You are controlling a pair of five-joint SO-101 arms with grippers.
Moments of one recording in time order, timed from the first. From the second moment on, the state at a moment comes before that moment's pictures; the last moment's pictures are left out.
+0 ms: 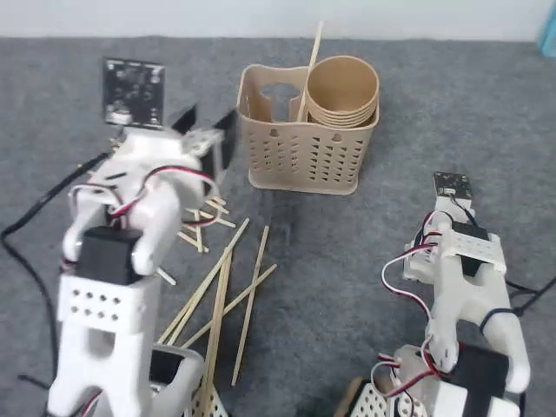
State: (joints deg) left arm 2.9 -44.0 24.2 65.3 8.9; right arm 12.9 -15.0 54.4 52.5 7.8
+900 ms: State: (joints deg) left arm 9.6 -29.5 61.3 49.8 8.8; right arm 12.9 -15.0 54.4 52.5 7.8
